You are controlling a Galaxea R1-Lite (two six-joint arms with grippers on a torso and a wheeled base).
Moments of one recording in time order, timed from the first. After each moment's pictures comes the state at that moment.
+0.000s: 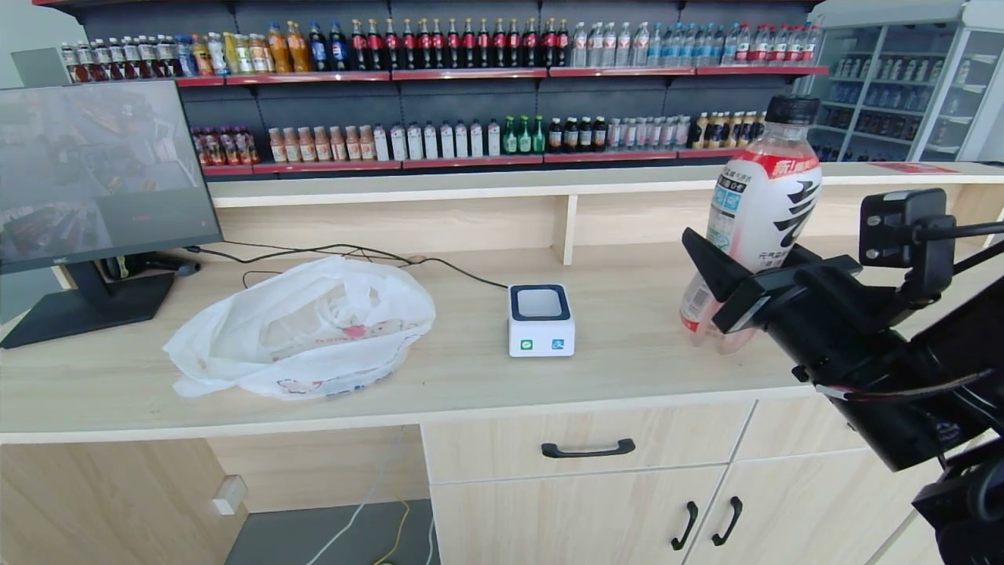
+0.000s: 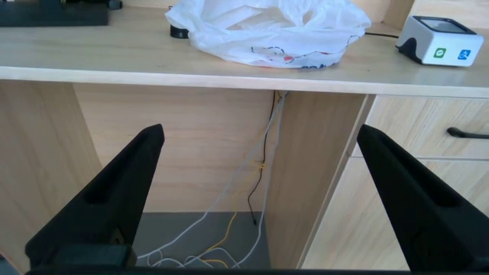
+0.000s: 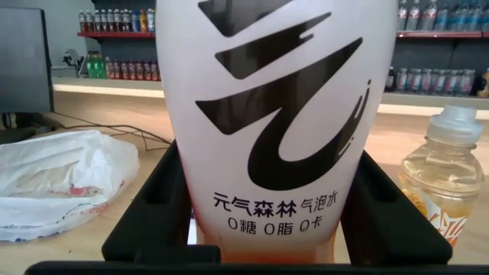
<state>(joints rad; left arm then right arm) 0.00 0.00 0.00 0.00 0.00 0.00 0.49 1.68 -0.49 -1.57 -0.15 -0.08</state>
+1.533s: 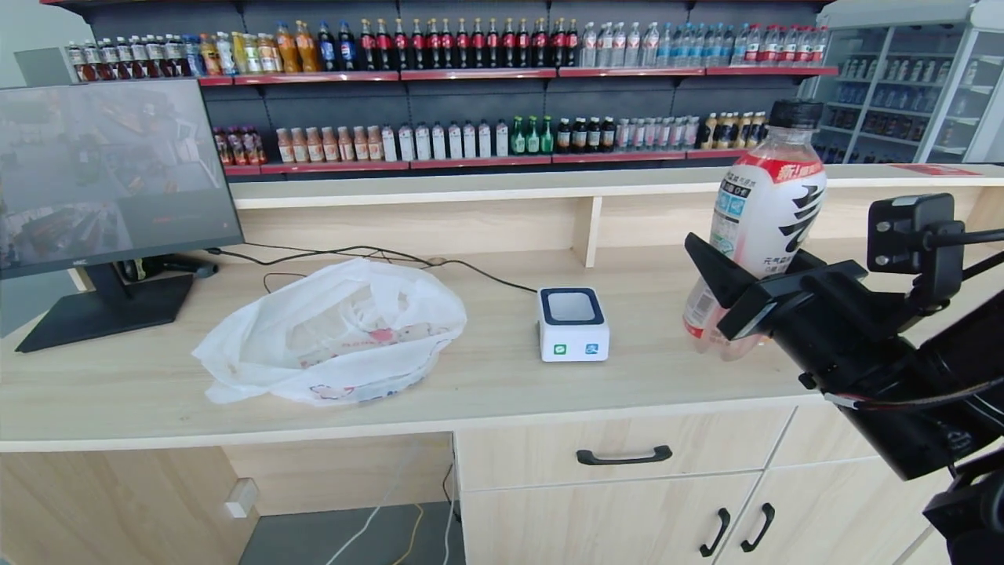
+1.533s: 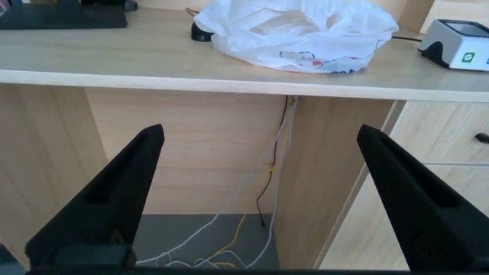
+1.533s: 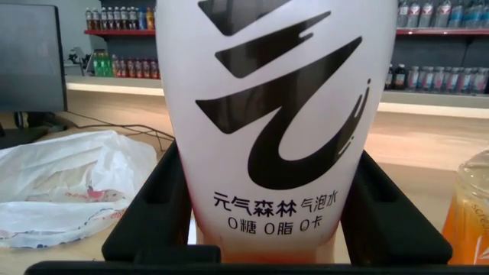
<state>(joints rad) 0.00 0.00 0.00 0.00 0.00 0.00 0.49 1.67 -0.46 -1.57 -0.14 -0.08</state>
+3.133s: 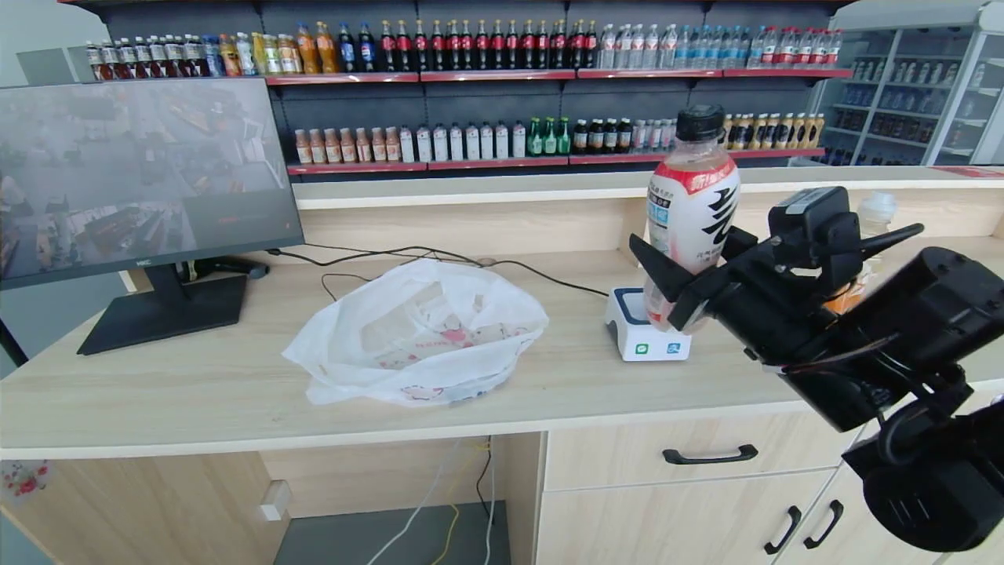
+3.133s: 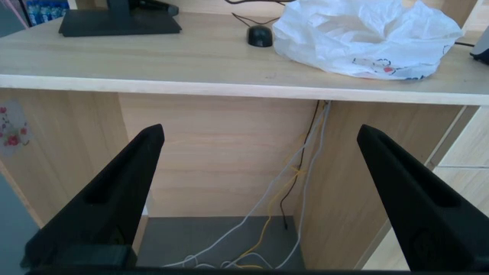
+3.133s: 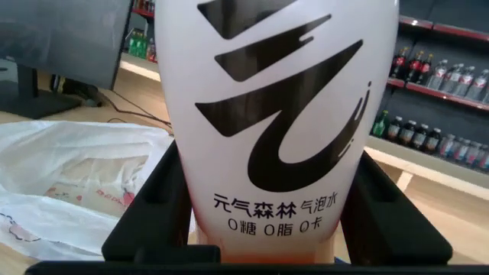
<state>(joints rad) 0.00 0.00 0.00 0.00 0.00 0.00 0.46 1.82 -0.63 -1.57 0.10 -0.28</state>
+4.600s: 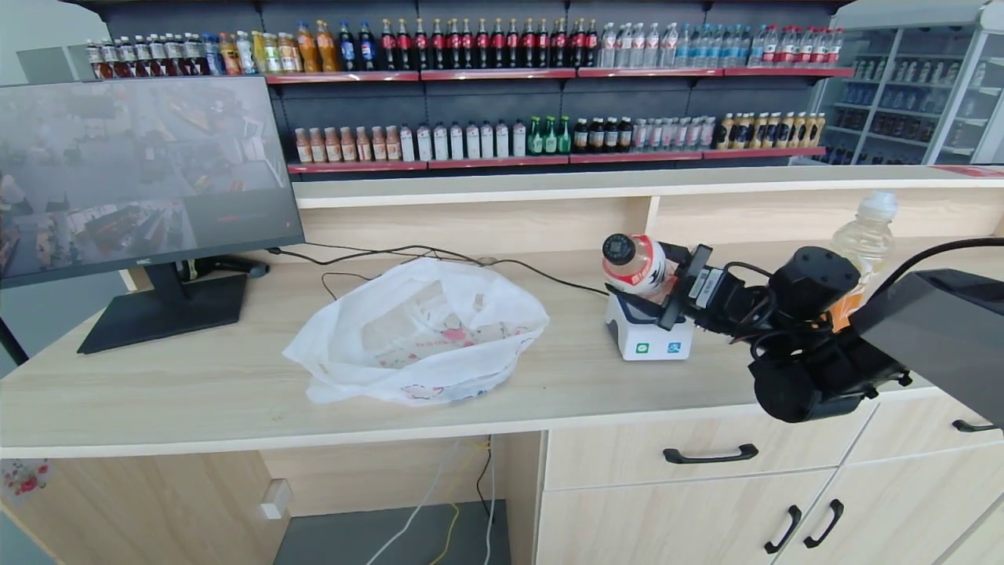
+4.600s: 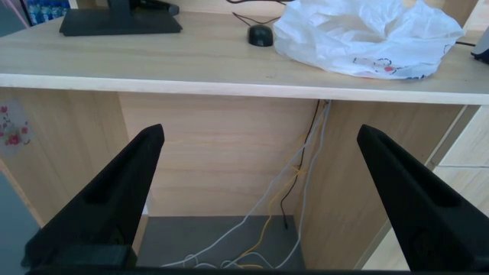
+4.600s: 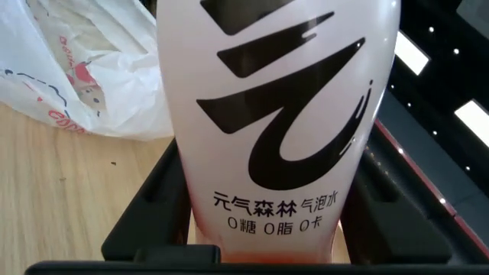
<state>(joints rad) 0.00 0.00 0.00 0.00 0.00 0.00 0.15 2.28 -1.12 -1.57 0.87 -0.73</state>
